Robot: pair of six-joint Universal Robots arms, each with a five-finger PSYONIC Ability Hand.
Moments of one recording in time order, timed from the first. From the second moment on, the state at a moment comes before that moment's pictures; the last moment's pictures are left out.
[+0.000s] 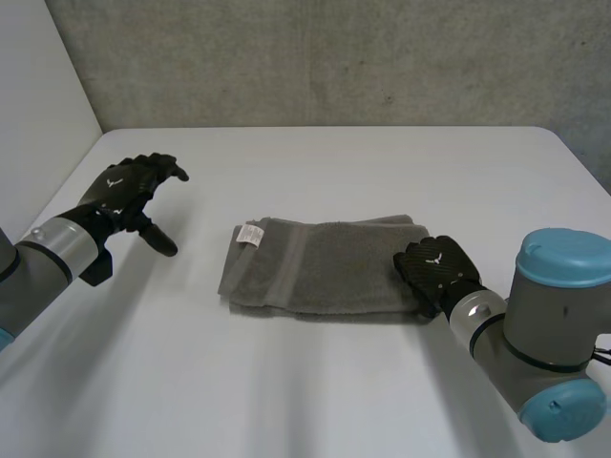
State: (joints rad) left arm 4.66 -1.96 -1.65 3.47 -1.04 3.15; right arm 1.99 -1.08 1.72 -0.28 1.45 2.68; left_hand 0.20 0.19 0.20 0.19 0.04; right_hand 0.81 0.81 0.81 0.81 0.63
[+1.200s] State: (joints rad) left arm 4.49 -1.88 -1.49 3.47 -1.11 3.11; right arm 2.31 -1.12 1.38 -0.04 1.44 2.59; left_hand 0.19 0.19 0.20 0.19 0.04; right_hand 0.23 0.25 0.25 0.25 0.06
